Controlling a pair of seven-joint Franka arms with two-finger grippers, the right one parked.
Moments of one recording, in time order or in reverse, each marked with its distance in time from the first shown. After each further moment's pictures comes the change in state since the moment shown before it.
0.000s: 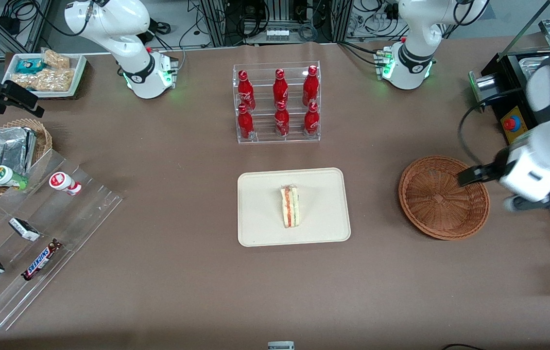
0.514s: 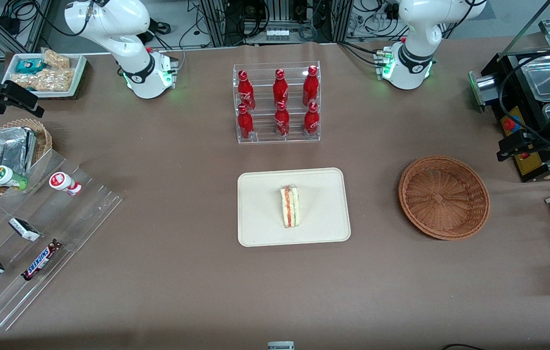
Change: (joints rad) arm 0.141 -0.109 -0.092 -0.011 0.000 -0.014 0.179
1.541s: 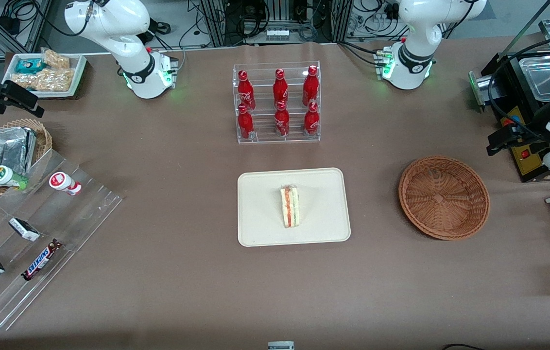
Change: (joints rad) arm -0.010 -0.016 -0.038 0.009 0.000 -0.047 -0.121
